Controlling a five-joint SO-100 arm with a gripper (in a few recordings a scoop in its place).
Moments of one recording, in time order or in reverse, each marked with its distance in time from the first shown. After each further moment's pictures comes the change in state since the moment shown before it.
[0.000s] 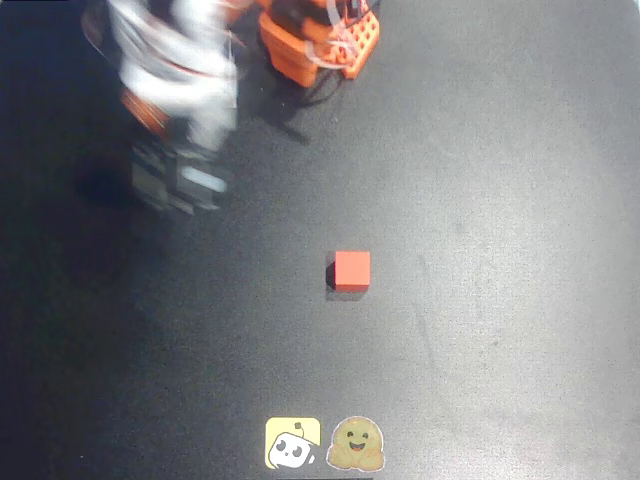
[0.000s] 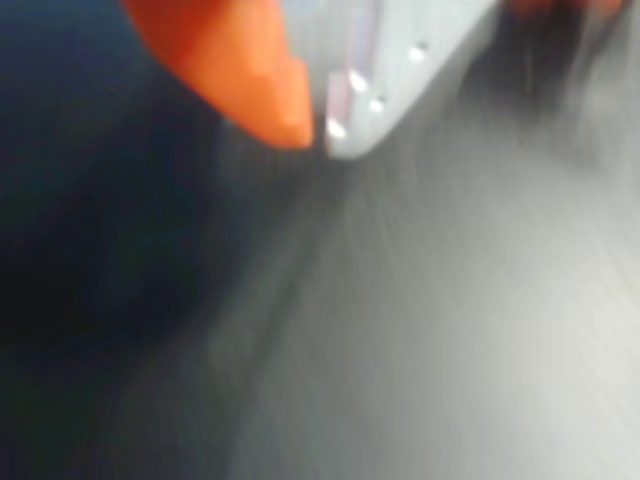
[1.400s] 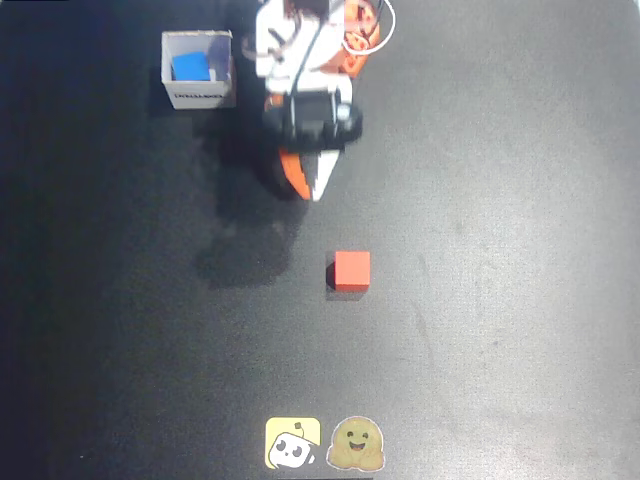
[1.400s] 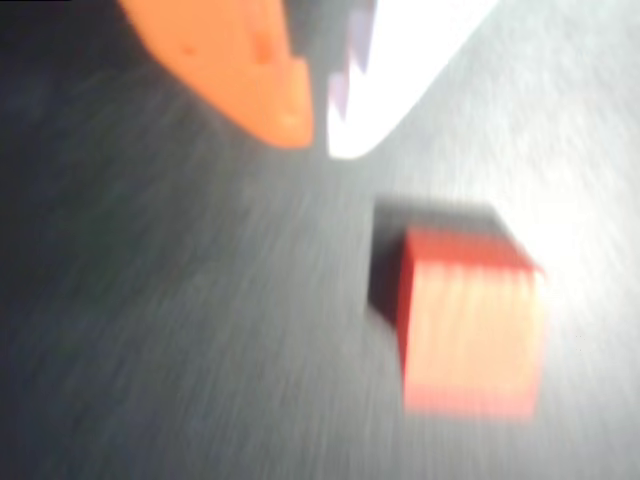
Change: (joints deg) arm -21.5 68.2 71.9 -31.3 25.0
